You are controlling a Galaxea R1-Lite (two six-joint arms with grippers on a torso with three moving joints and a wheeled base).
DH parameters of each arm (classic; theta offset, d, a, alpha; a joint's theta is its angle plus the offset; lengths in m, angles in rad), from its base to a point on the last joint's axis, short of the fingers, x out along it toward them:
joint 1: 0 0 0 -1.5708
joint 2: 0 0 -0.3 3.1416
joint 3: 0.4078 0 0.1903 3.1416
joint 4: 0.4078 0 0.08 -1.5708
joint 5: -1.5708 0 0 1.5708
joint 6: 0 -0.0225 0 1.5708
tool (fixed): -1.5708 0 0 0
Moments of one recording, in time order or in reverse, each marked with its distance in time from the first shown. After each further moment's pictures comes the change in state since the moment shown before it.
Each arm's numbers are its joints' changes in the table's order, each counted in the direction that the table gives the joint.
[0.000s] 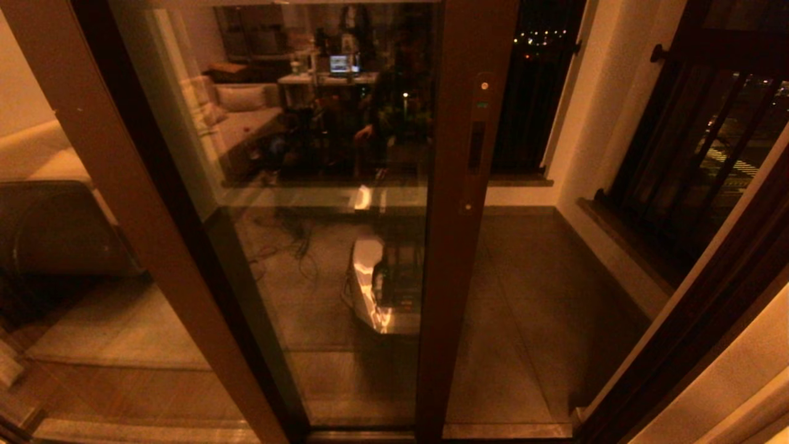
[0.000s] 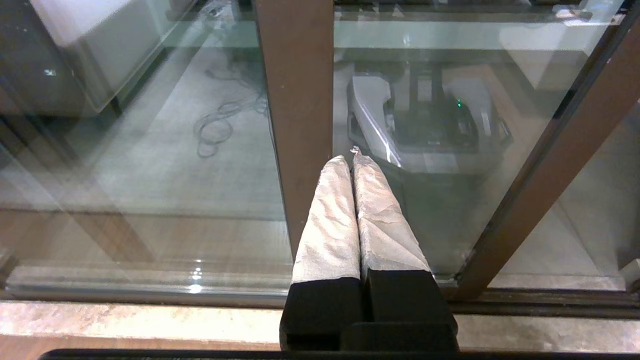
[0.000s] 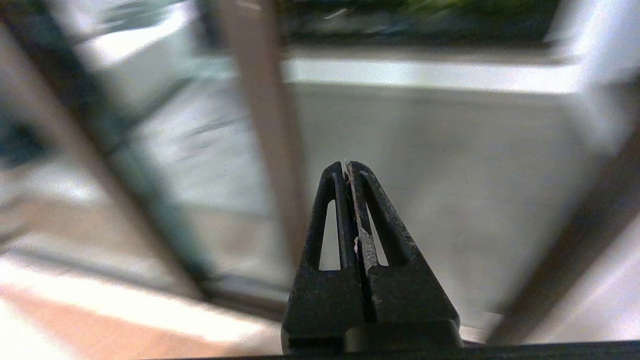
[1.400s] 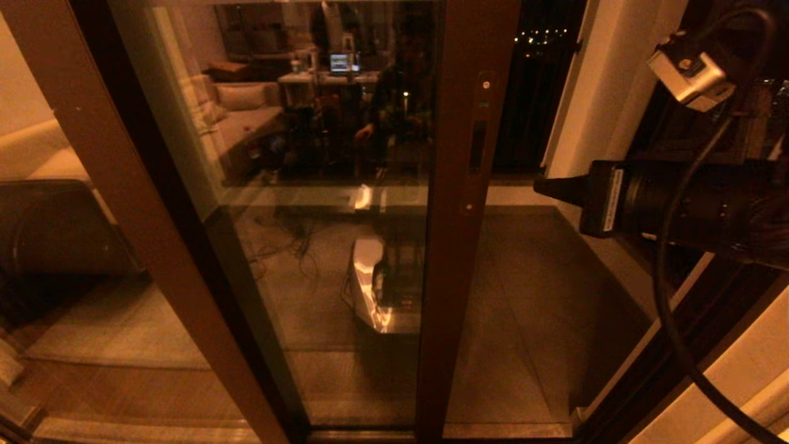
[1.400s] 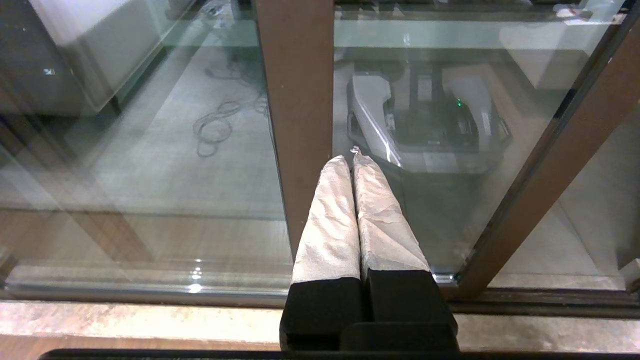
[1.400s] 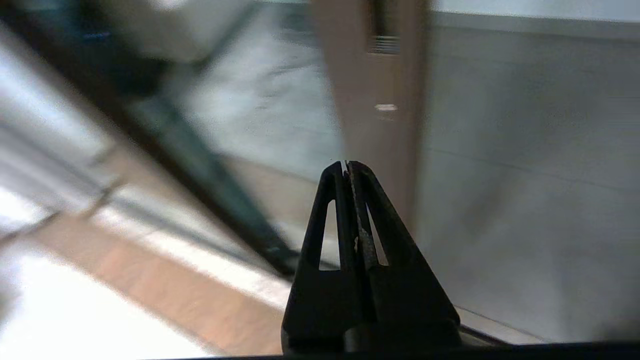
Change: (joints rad) left arm 0.000 0.000 0.000 0.000 0.001 0.000; right arm 0.650 1.146 0.710 -0.198 0.471 -0.142
